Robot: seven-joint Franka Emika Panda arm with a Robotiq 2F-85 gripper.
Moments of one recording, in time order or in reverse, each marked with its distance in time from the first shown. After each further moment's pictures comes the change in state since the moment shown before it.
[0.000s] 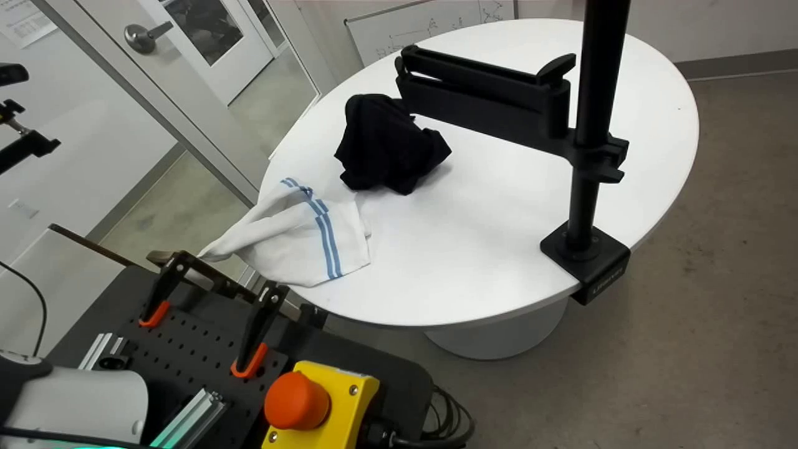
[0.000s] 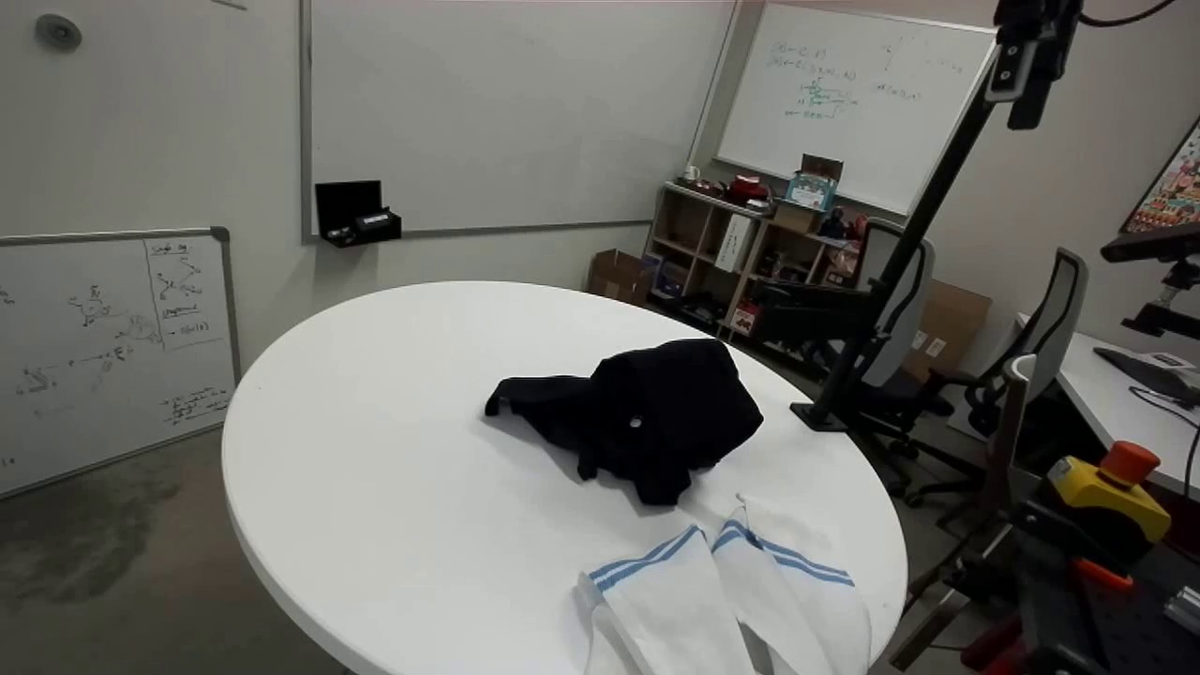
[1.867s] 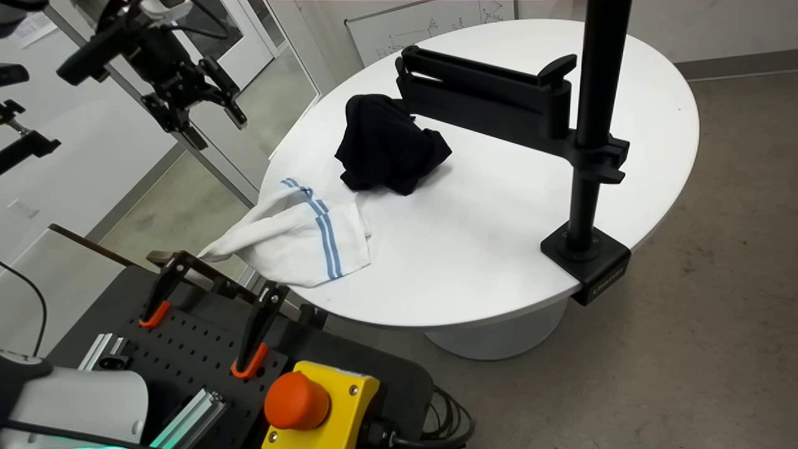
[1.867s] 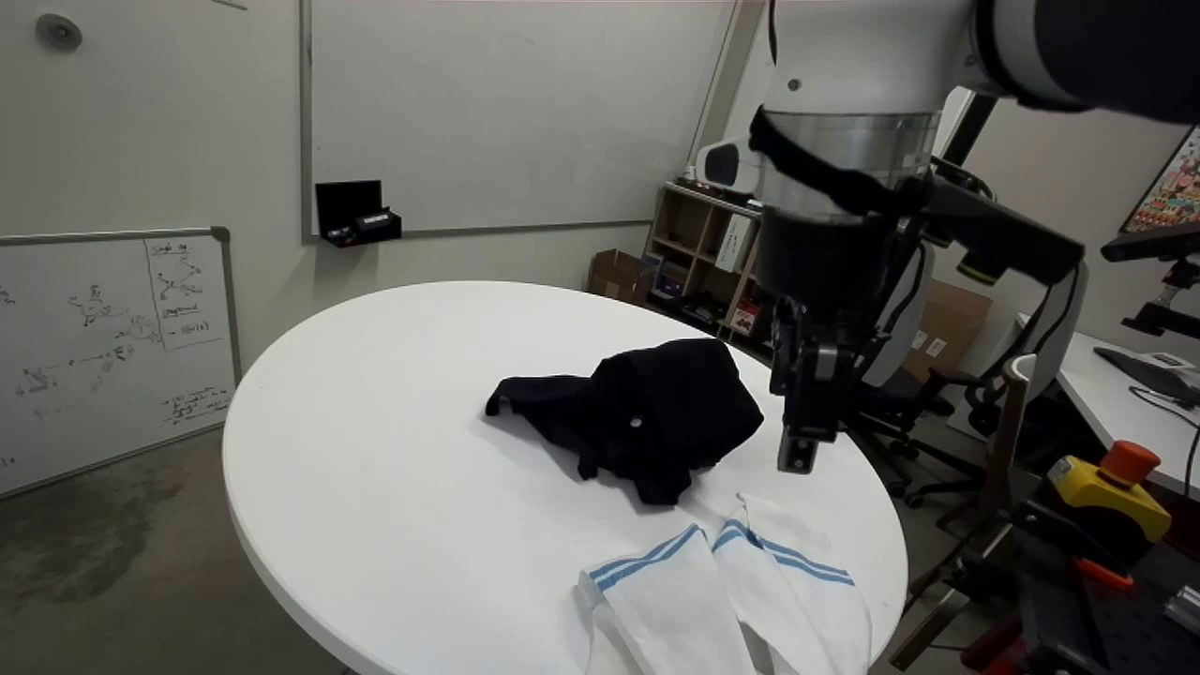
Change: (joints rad) arm 0.271 0.522 0.239 -0.143 -0.254 0.632 0.049
